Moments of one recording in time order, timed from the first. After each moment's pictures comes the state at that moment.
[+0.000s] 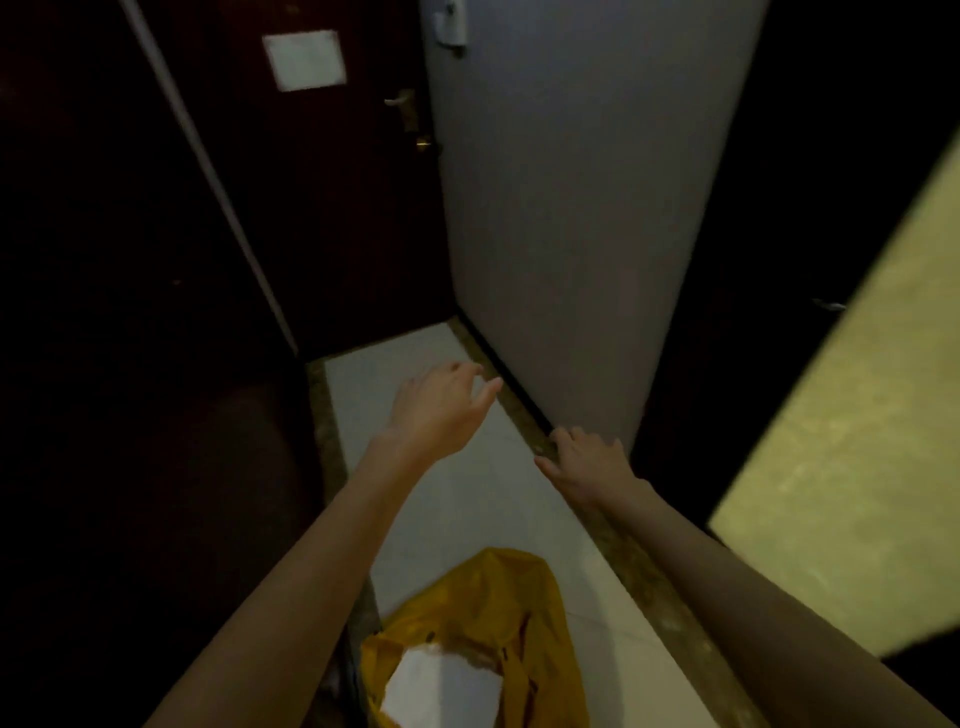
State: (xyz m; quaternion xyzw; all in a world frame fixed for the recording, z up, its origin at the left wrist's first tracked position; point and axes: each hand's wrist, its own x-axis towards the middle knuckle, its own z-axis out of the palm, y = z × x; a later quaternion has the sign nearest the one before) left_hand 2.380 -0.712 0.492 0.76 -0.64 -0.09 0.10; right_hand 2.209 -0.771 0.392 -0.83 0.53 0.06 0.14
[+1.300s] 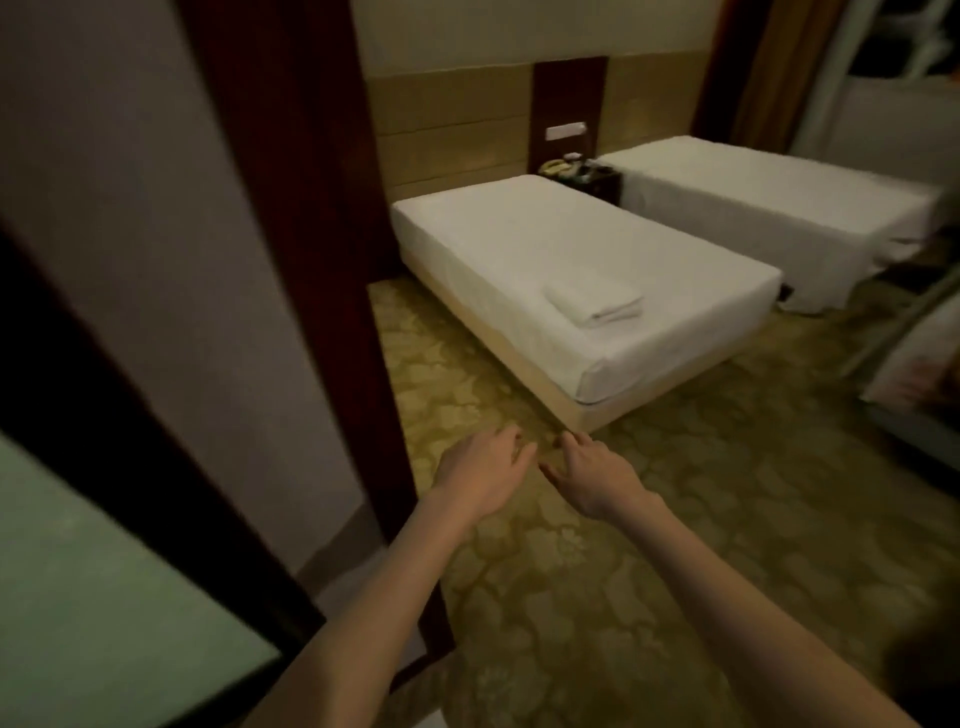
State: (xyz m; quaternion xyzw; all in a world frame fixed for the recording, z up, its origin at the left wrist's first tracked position) left_hand 1.580 -0.448 0.433 -0.02 -0.98 -0.19 -0.06; right_hand 1.541 -0.298 0.401 -0.16 0.97 -0.12 0.12
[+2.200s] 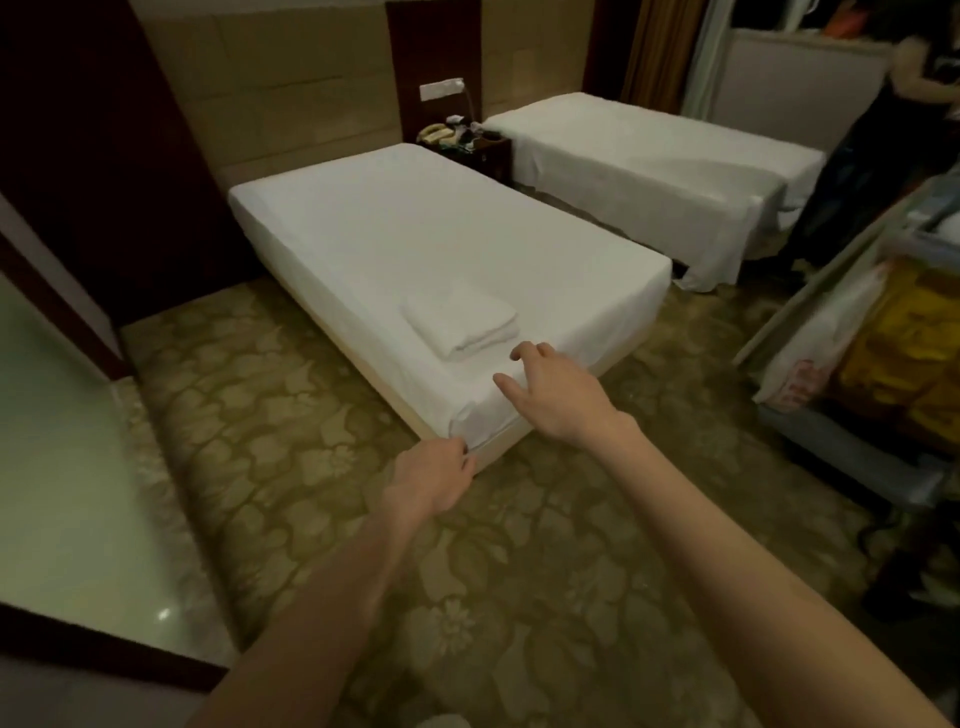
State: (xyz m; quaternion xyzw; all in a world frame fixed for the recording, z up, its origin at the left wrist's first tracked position) left_hand 1.164 -0.223 0.368 -0.05 -0.98 -0.11 -0.13; right_hand 1.140 -0.064 0.457 -0.12 0.98 -0.15 0.04
